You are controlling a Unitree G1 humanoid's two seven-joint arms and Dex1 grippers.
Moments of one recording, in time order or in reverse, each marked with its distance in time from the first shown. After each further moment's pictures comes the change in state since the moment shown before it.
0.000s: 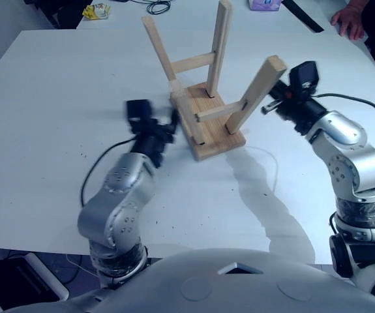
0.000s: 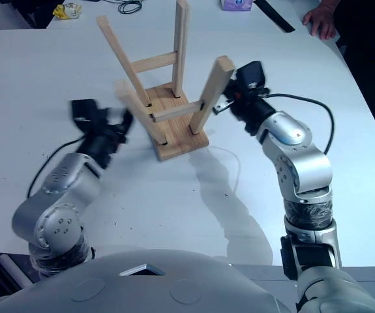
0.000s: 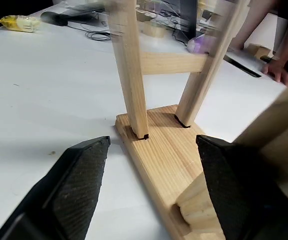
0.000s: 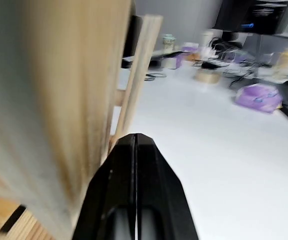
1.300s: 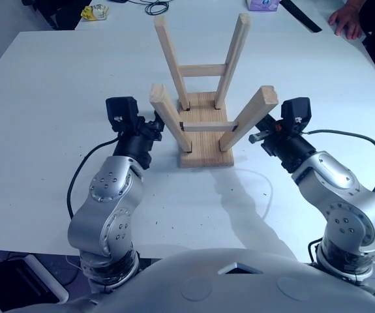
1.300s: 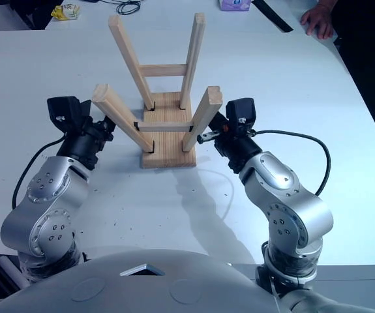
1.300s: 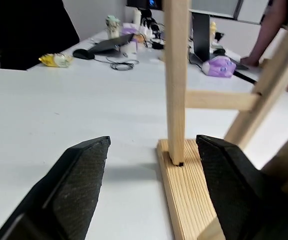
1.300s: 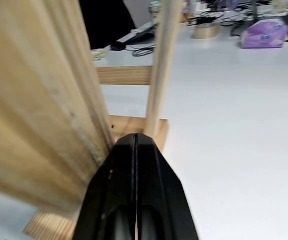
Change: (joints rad) left arm 0.070 0.020 0.047 -0.045 0.068 -0.111 -0.054; right arm 0.197 0.287 -0.046 -0.381 0.143 0.344 -0.365
